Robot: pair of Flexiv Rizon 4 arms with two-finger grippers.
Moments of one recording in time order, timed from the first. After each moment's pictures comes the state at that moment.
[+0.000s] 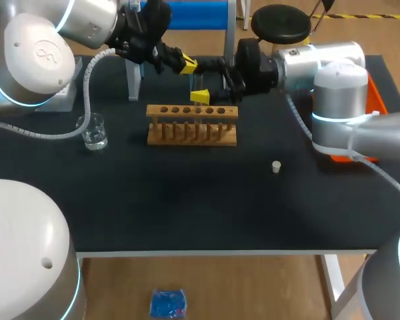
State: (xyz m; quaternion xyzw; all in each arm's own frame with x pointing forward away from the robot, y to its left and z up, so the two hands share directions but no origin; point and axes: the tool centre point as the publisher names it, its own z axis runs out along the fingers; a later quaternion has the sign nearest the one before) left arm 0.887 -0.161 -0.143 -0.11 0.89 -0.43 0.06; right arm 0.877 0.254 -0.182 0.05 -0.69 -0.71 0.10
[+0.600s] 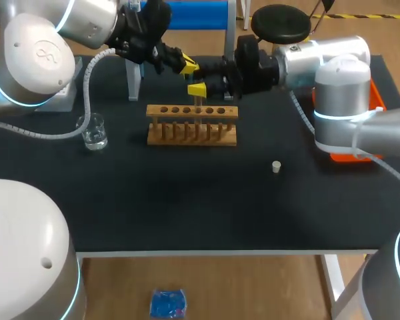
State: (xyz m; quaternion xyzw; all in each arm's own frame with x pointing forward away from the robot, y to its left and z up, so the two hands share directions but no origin) left arm 0.887 -0.161 -0.143 -0.11 0.89 -0.43 0.06; right arm 0.873 0.255 -0.178 0.04 -0.71 -0.70 0.09
